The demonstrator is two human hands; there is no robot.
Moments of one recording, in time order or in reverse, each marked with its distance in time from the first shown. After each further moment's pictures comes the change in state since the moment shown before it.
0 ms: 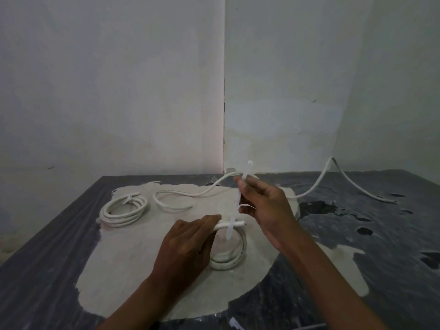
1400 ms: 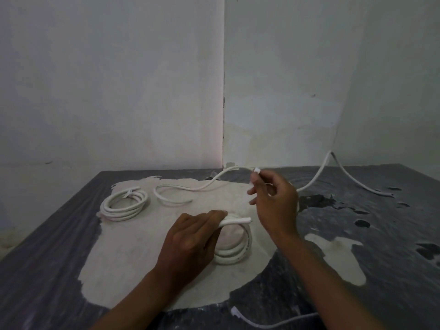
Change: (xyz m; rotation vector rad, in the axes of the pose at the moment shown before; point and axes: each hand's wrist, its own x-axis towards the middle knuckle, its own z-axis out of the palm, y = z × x) left_hand -0.002 0.001 0.001 -0.050 0.024 0.053; right_hand 0.009 0.029 -0.010 -0.393 0.393 -0.410
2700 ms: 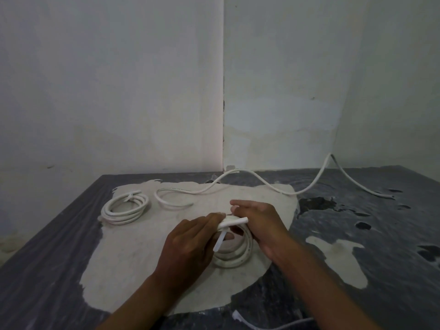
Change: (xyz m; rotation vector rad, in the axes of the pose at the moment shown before) left_hand -0.001 0.000 -0.001 0.049 -0.041 -0.008; right_hand -0.019 -0.015 0.002 0.187 -0.367 0.696
